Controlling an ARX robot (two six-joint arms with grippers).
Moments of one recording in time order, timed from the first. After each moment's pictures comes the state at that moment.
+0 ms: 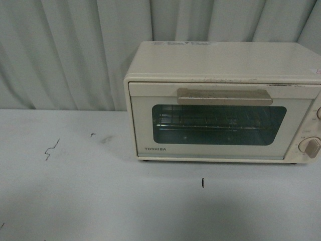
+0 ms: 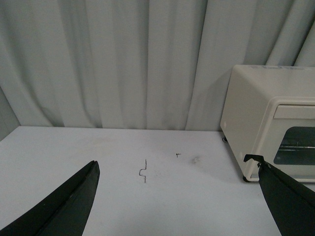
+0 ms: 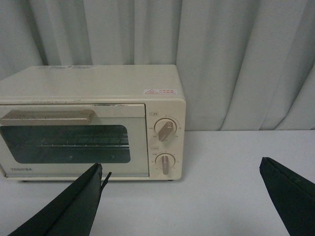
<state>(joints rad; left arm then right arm) 0.00 0.01 0.01 0.00 0.00 -0.01 0.00 0.00 0.01 0.00 0.00 -0.01</state>
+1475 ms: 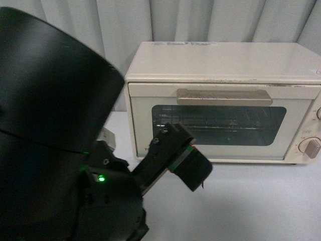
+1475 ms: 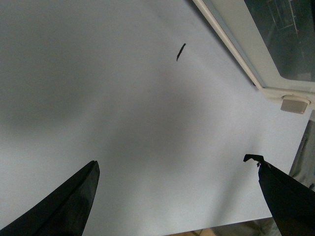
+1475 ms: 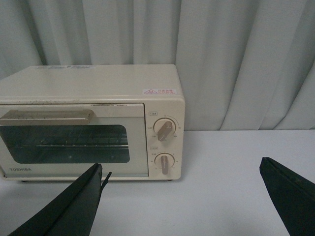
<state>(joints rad) -0.63 1.63 0.66 0.18 0.07 -1.22 0.00 0.00 0.01 0.00 0.00 -0.01</state>
